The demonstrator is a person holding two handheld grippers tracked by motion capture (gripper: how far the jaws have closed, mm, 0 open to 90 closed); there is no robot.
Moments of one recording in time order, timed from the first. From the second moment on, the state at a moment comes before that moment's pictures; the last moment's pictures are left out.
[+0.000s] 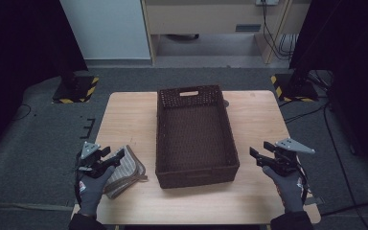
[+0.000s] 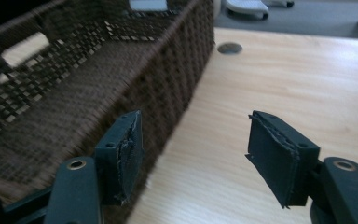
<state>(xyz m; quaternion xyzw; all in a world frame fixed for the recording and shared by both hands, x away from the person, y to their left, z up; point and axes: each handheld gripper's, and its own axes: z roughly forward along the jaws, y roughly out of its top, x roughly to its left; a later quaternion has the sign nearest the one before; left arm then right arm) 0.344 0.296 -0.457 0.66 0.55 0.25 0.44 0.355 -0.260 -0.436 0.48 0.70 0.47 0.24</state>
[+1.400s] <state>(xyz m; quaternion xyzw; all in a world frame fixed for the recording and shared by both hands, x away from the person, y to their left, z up) 0.362 0.180 -0.455 0.74 0.47 0.21 0.44 0.383 -0.191 -0.450 0.43 0.77 0.43 0.19</state>
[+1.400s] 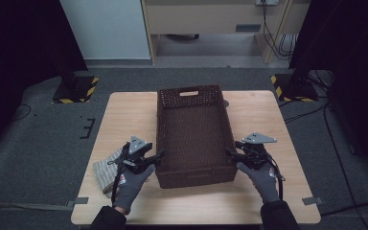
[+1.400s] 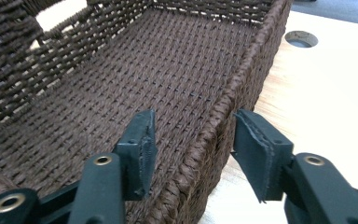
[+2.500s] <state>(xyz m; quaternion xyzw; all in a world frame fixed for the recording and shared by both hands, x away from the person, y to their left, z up) 0.357 0.182 -0.460 0.74 0.47 0.19 0.44 0.378 -0.191 -0.442 0.45 0.75 0.44 0.20</state>
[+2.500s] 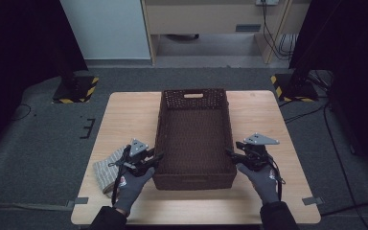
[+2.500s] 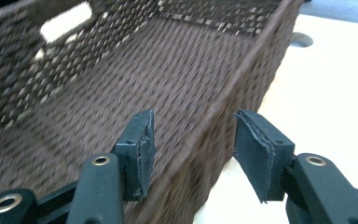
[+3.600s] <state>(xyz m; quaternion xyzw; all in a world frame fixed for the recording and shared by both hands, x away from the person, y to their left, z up) 0.346 0.174 -0.461 0.75 0.46 0.18 0.45 0.369 -0.188 -0.451 0.46 0.77 0.40 0.19</state>
